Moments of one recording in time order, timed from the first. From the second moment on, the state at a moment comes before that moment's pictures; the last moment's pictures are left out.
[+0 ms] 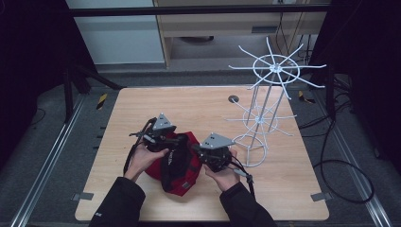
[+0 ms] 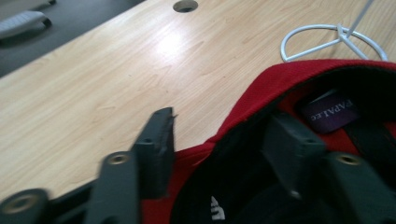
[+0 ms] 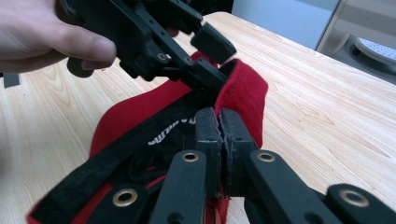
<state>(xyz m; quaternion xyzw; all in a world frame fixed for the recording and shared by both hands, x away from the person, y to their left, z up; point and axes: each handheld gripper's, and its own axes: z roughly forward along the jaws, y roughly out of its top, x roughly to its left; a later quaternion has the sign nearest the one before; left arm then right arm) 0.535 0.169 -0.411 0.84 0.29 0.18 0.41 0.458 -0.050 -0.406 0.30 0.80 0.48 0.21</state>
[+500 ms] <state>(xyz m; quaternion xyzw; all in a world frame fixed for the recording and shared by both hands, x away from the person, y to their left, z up) 0.533 0.174 -0.409 0.86 0.31 0.12 0.39 0.462 -0.053 -0.410 0.31 0.80 0.47 0.22</state>
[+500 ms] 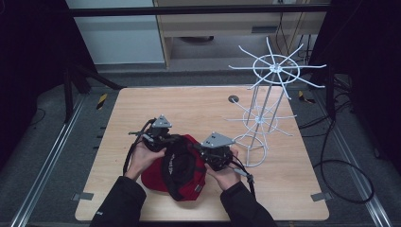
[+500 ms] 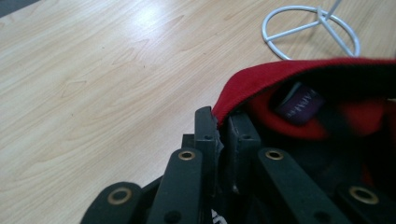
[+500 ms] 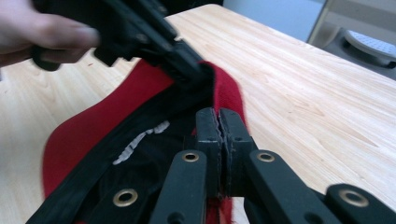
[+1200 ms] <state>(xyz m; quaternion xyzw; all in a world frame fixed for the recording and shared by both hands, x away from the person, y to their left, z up) 0.504 0.196 -0.371 0.83 0.33 0.15 0.42 0.458 -0.064 -0.398 0.33 0.78 0.49 0.20</state>
